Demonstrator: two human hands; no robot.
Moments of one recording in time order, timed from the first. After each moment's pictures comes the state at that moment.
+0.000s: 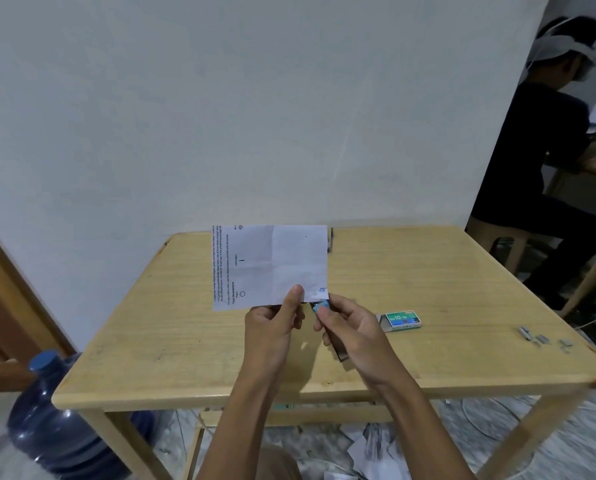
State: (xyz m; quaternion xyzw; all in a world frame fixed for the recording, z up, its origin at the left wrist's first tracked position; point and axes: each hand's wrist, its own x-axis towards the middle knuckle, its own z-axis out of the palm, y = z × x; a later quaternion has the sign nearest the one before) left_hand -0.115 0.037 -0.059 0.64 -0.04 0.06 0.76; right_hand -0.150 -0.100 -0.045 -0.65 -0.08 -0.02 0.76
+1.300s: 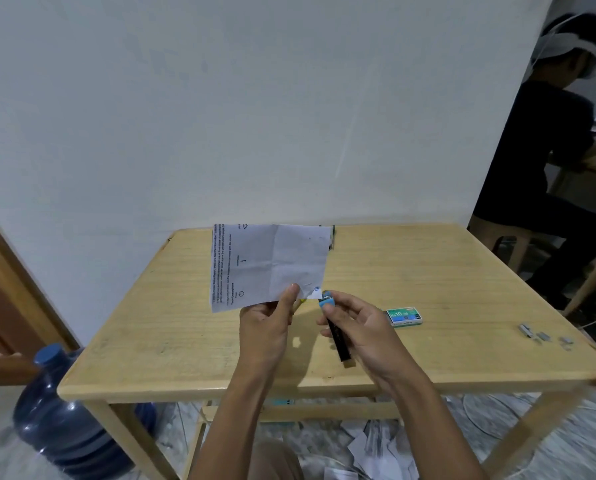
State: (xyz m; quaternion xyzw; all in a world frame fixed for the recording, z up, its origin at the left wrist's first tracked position) left_hand -0.123 0.041 -0.051 0.66 -0.03 0.13 0.74; right_hand -0.155 -0.106 -0.039 -0.62 0.02 0.00 0.78
